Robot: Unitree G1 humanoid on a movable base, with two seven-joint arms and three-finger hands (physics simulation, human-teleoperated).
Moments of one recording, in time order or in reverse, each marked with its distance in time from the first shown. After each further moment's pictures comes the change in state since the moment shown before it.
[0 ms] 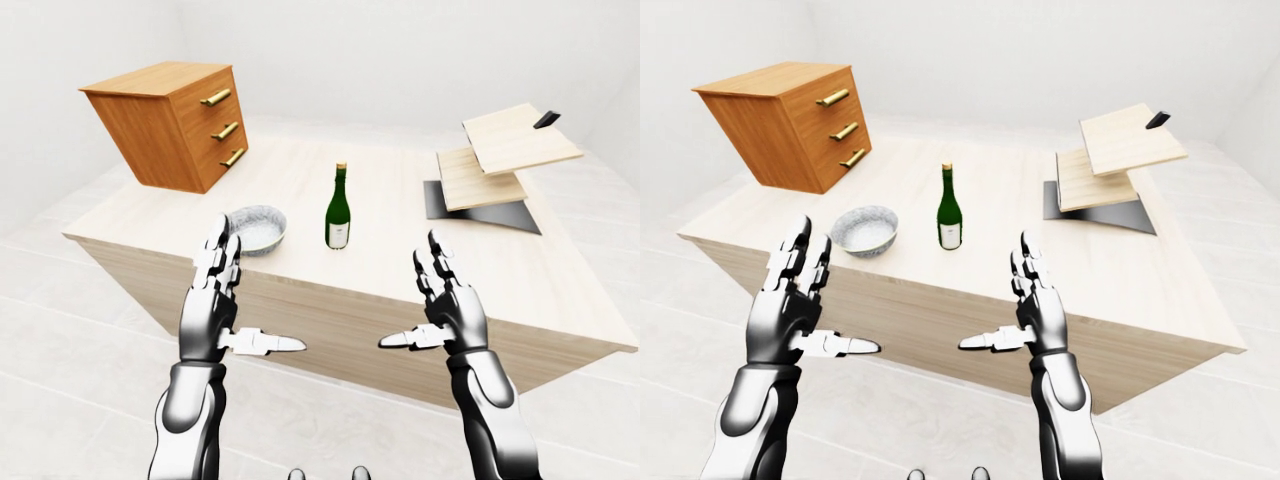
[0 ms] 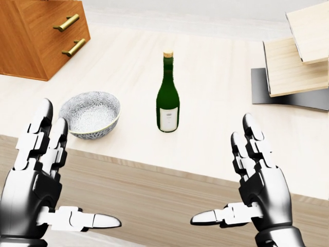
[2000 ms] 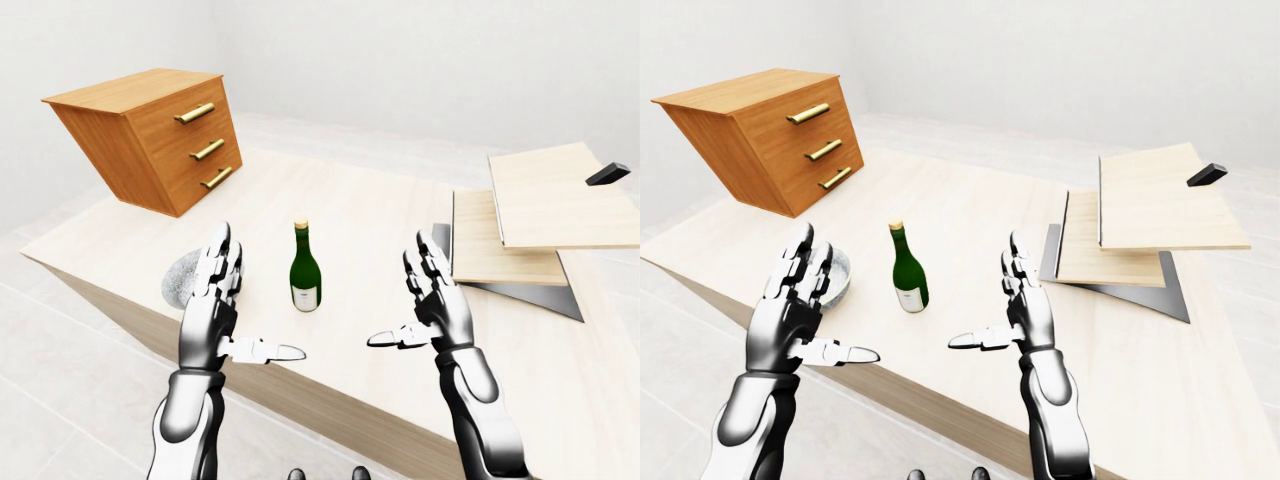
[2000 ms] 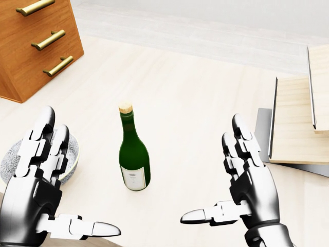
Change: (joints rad) left arm 0.045 0.001 -0.004 -0.015 0.002 0.000 -0.020; right arm -0.020 0.007 0.055 0.035 -0.028 0.000 -0.041
